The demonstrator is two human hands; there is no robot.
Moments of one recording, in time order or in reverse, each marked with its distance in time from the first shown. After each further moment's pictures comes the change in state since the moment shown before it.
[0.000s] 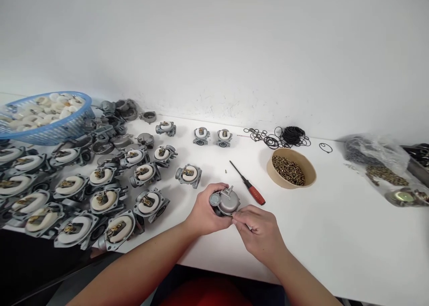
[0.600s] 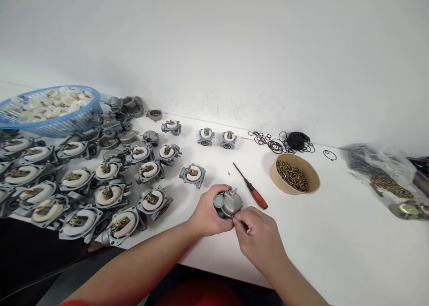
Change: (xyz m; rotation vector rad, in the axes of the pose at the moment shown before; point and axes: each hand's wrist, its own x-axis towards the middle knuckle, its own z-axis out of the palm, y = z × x) left_hand -0.002 -0.001 -0.001 0.091 -0.002 -0.018; right_hand 0.007 -0.015 0.002 -0.240 -0.026 0.060
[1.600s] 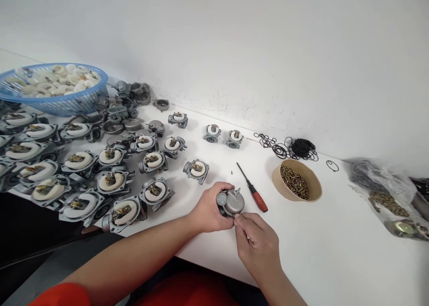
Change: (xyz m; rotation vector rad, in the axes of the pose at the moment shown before) left_hand 0.003 0.011 -0.004 0.002 -0.030 -0.098; right_hand -0.012 -0.007 0.015 -0.012 0.198 -0.058
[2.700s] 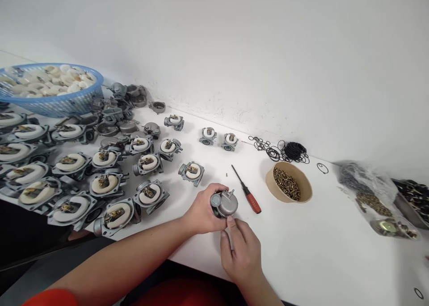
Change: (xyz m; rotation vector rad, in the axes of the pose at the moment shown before) left_hand -0.001 0.002 -0.003 0.025 0.000 0.032; right_hand -0.039 0.019 0.026 -0.079 0.050 -0.176
